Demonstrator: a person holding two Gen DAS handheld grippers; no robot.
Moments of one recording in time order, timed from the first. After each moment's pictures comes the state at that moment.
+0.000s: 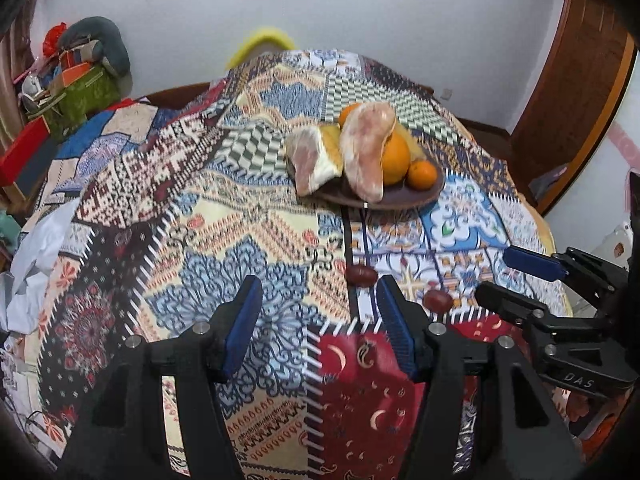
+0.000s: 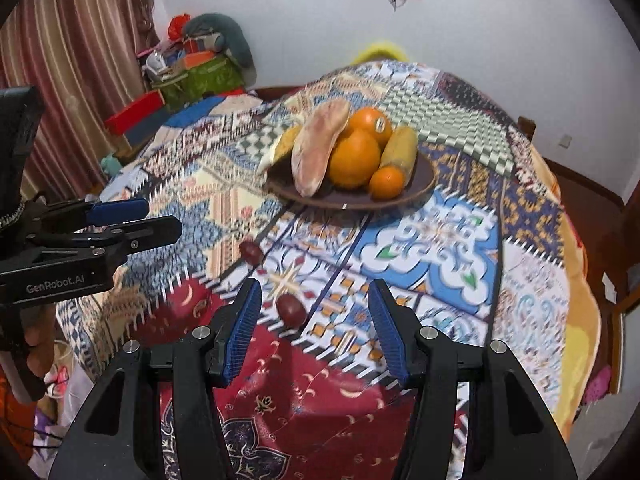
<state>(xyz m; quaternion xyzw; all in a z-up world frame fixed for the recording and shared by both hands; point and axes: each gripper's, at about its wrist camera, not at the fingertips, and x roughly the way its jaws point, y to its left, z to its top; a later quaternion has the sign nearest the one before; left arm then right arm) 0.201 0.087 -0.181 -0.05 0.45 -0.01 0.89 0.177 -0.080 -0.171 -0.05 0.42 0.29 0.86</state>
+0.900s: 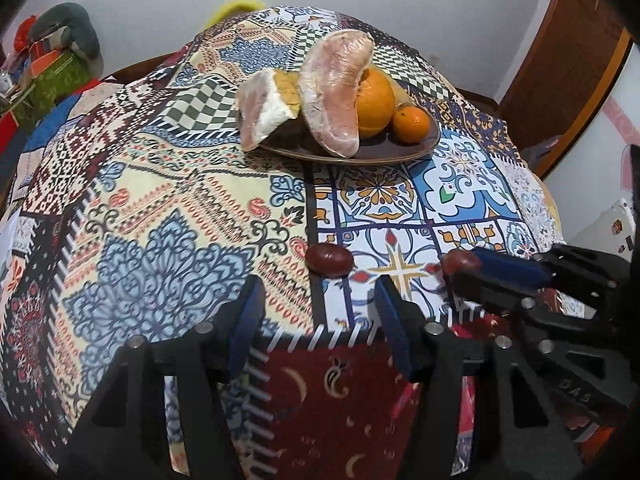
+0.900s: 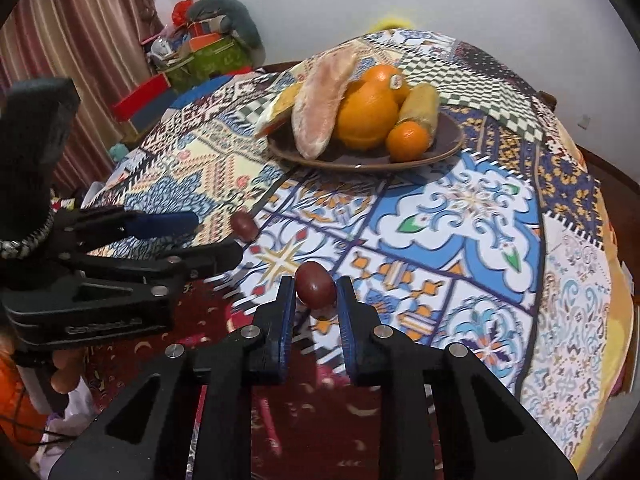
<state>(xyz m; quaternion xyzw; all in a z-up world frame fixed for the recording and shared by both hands) 0.238 0.059 -0.232 -0.04 0.50 -0.05 0.87 0.190 -0.079 -0.198 -0.04 0.45 0.31 0.84</state>
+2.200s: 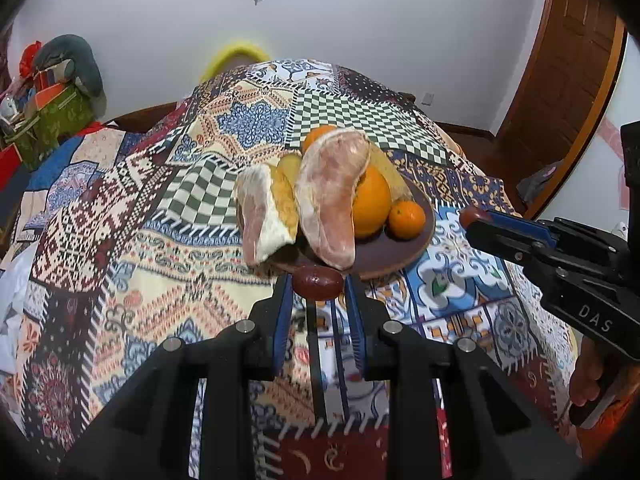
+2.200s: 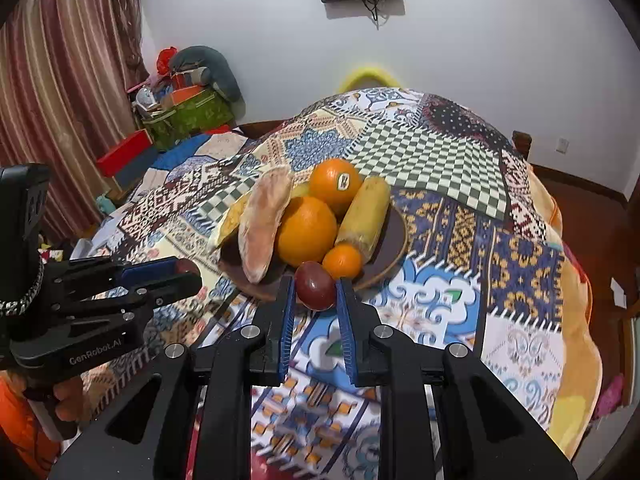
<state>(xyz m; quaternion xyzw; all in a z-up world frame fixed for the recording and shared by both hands) 0.275 0.062 -0.190 -0.04 0.43 -0.04 0.90 0.246 -0.096 -0.153 -0.01 0.38 0.28 0.88</state>
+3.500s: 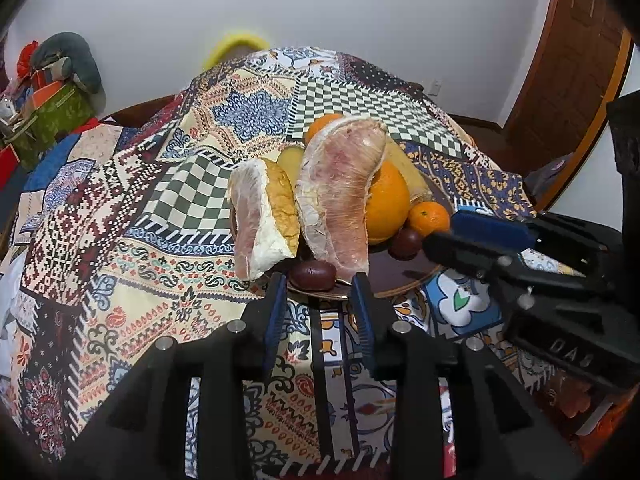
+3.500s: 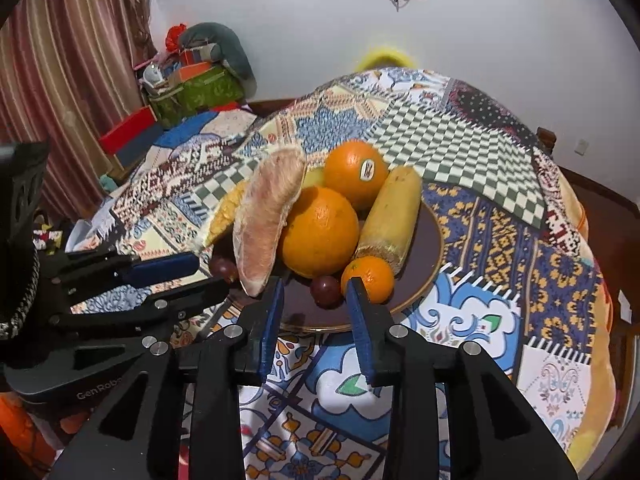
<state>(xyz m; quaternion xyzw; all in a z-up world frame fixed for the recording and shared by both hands) 0.298 0.060 -0.208 -0.03 0.44 -0.04 0.90 0.270 -0.071 -0.169 -0.03 0.40 0.30 0.86</state>
